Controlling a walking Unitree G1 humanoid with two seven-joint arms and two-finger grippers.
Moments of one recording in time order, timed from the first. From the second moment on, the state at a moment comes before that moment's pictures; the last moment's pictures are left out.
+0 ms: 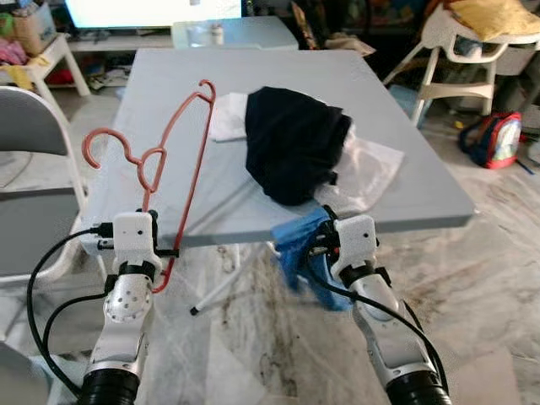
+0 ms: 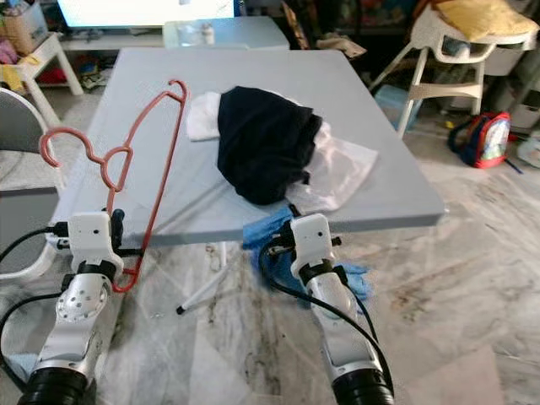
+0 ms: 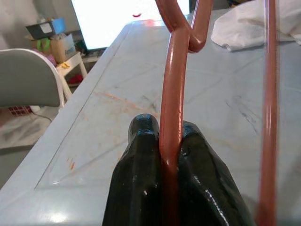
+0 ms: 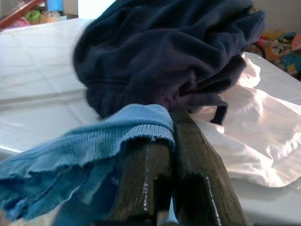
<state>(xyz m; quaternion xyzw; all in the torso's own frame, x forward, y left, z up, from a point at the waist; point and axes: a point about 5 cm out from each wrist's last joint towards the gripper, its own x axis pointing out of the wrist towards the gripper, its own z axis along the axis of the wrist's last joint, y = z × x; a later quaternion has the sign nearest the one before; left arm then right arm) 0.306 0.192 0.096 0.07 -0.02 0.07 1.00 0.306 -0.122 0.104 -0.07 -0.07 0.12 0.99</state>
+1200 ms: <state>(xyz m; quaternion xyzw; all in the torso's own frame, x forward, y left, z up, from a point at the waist) 0.301 0.182 0.083 0.13 0.00 0.03 0.99 0.306 -0.119 0.105 -0.07 -0.07 0.12 0.99</state>
